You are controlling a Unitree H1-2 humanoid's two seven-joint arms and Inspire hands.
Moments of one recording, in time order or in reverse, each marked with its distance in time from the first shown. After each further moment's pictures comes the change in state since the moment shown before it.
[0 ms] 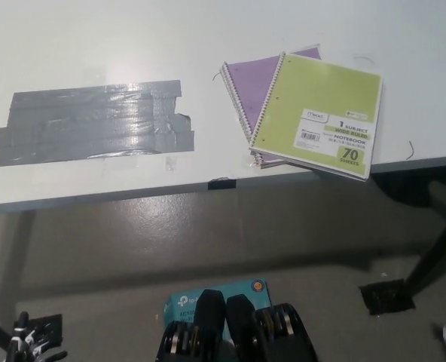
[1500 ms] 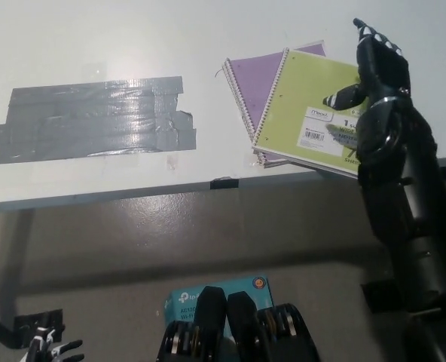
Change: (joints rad) left_arm -0.009 0.021 -0.084 -0.007 0.036 0.003 -0.008; right_arm -0.900 0.503 -0.100 0.649 -0.658 0.119 0.005
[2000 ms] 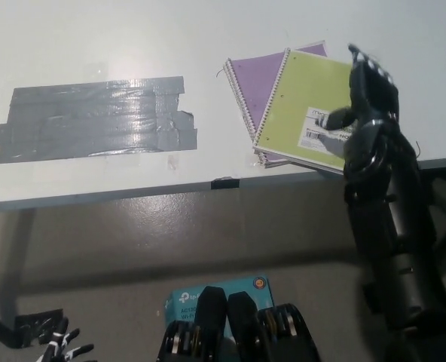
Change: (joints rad) left_arm 0.011 0.002 -0.055 0.002 0.022 -0.031 -0.016; right_arm 0.067 0.067 -0.089 0.038 -0.031 0.000 -0.031
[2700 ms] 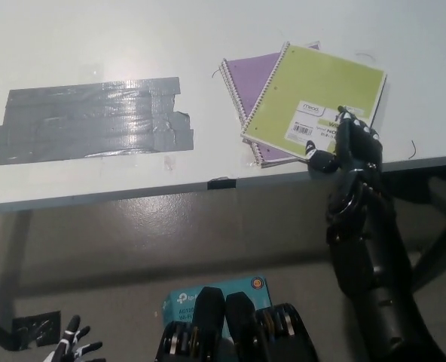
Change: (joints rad) left_arm -0.019 0.000 -0.031 0.019 0.030 -0.016 -0.021; right_arm 0.084 0.063 0.014 0.071 -0.067 0.000 -0.048
